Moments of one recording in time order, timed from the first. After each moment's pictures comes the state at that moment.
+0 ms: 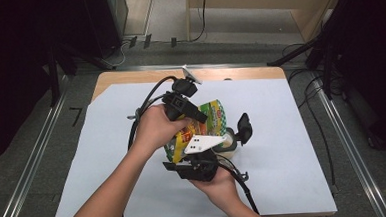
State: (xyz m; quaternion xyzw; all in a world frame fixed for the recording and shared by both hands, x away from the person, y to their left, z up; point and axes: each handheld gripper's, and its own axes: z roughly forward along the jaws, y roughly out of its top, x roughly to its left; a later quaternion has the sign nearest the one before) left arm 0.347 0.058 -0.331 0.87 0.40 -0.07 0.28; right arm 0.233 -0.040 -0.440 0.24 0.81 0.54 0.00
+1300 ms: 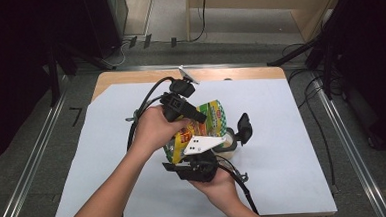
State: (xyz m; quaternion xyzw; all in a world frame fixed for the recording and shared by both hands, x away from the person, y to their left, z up) left arm 0.346 0.063 -0.331 0.87 0.40 -0.08 0.29; right arm 0.231 -0.039 -0.440 0.24 0.81 0.54 0.00
